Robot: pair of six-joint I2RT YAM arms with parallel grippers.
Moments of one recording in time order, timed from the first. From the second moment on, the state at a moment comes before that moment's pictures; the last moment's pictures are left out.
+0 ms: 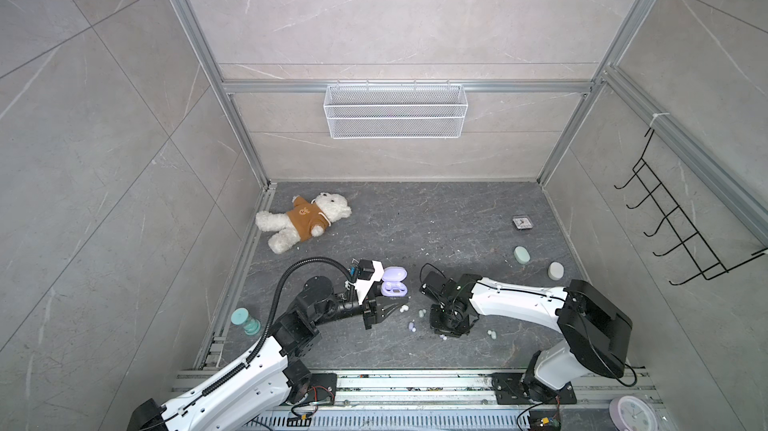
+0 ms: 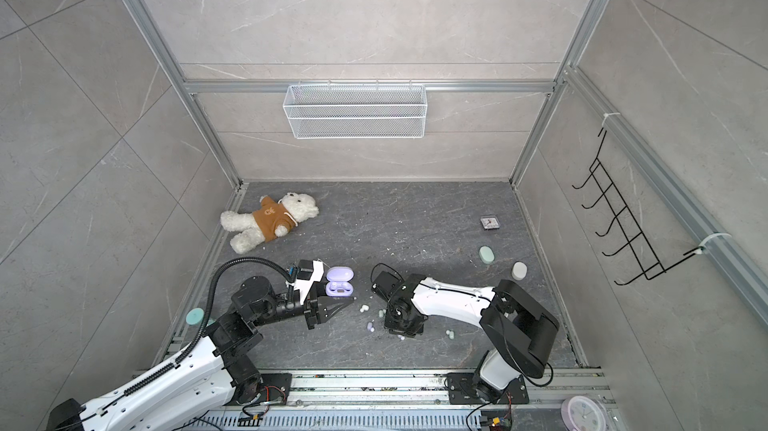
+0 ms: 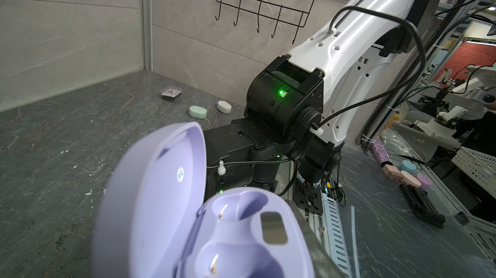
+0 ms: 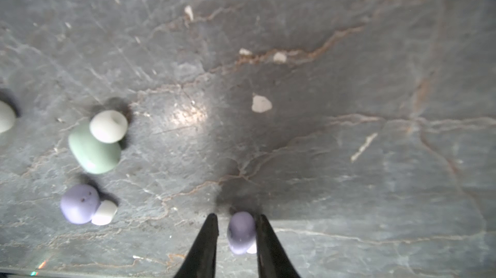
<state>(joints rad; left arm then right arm) -0.79 0.71 0.43 0.22 0.59 -0.18 0.92 1.58 0.87 -0.78 -0.12 1.05</state>
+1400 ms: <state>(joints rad) -0.79 1.00 0.48 0.41 0.60 -0.19 0.78 1.24 0.95 -0.92 -0.04 0.99</state>
